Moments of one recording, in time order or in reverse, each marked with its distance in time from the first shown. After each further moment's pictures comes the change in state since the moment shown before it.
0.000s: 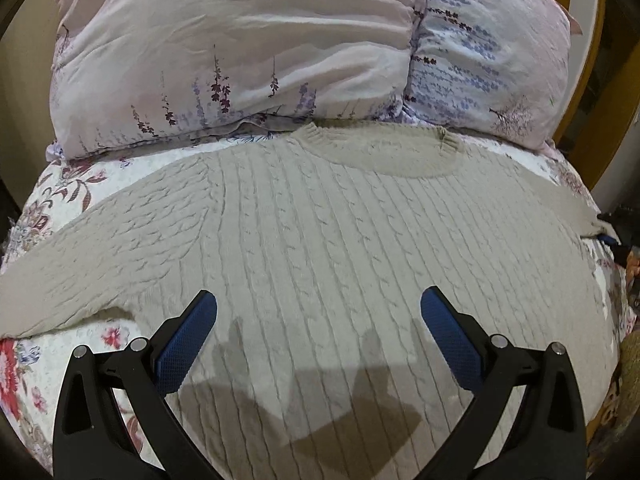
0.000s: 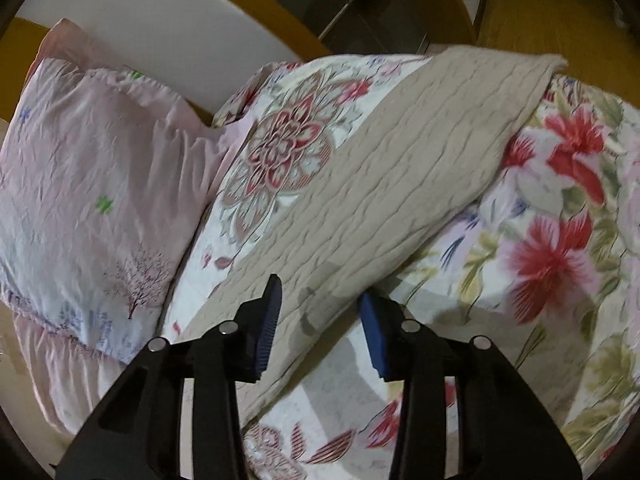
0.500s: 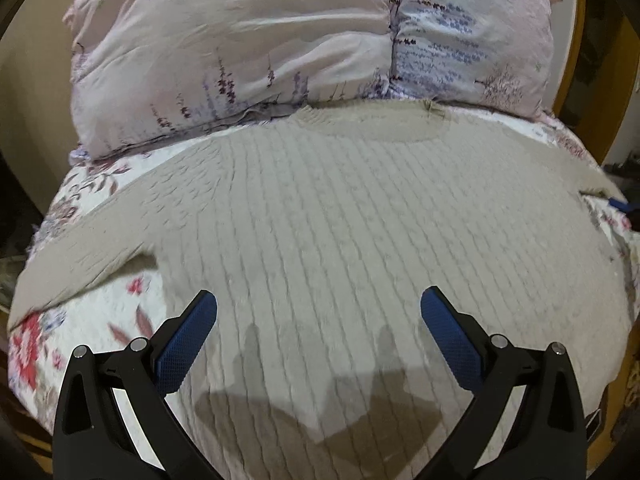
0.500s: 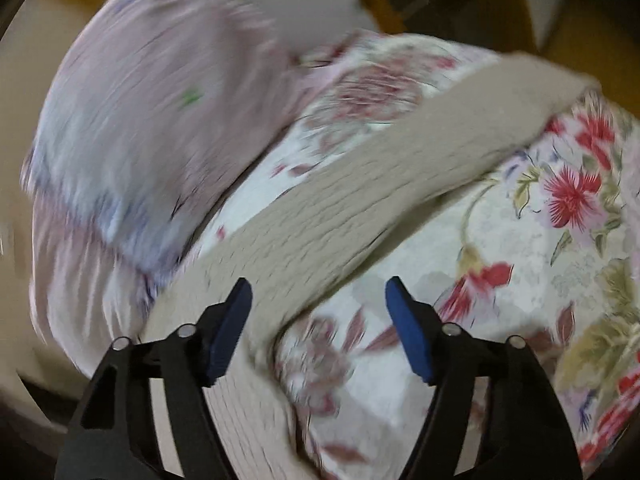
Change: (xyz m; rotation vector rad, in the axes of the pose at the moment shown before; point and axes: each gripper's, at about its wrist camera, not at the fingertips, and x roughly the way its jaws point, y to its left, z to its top) left arm -0.031 -0.022 -0.038 0.073 -0.001 0.075; right arm -0.031 0.038 -0.052 -0.197 0.103 0.085
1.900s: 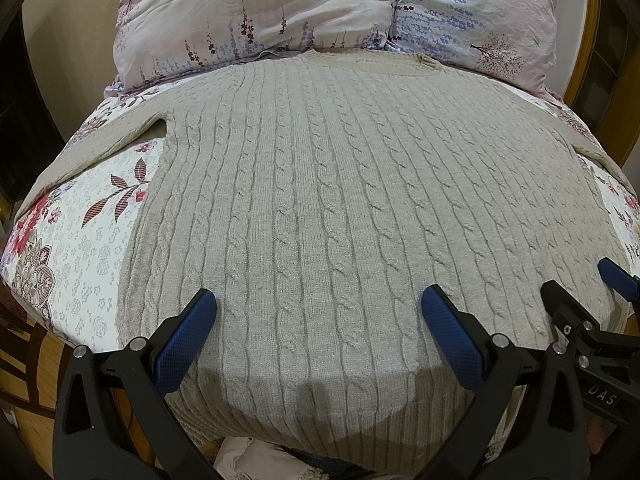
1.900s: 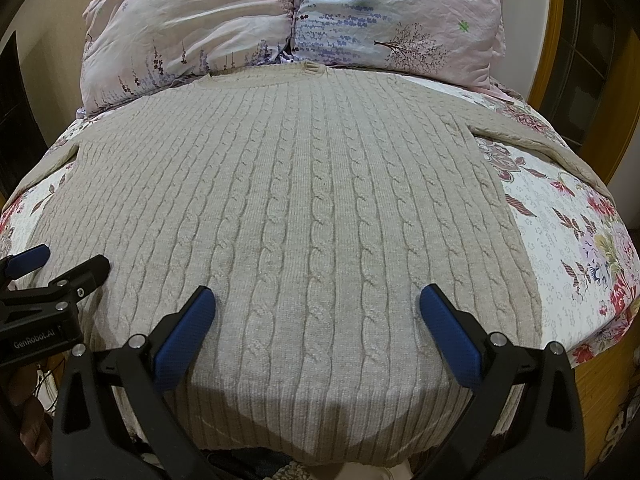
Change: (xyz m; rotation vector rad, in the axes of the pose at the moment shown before) left arm -0.030 -0.048 -0.099 -0.111 0.043 0.089; right arm -0.037 0.108 -0.308 -0.875 0.014 -0.171
